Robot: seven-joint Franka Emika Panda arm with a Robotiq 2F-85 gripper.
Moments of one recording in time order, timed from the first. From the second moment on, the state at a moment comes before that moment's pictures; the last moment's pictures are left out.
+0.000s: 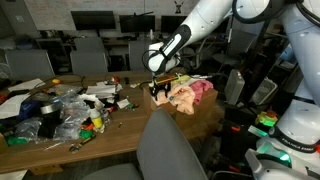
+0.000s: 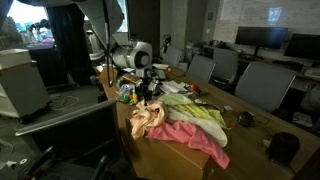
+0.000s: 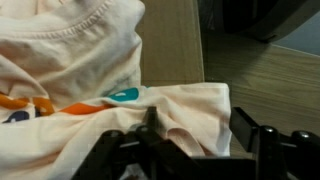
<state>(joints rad) -0.08 0.68 -0.10 -1.79 0.07 2.33 0.40</state>
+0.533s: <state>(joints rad) -0.08 0.68 -0.10 -1.79 0.07 2.33 0.40</state>
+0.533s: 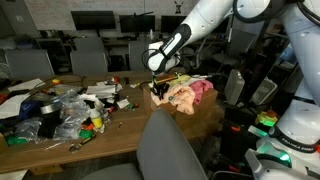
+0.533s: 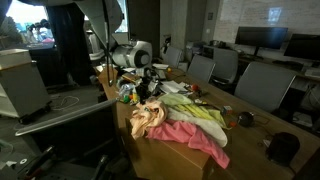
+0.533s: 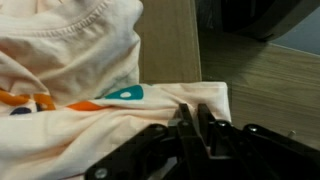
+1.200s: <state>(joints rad) -0.04 0.50 -0.10 -1.88 0.07 2.32 0.40</state>
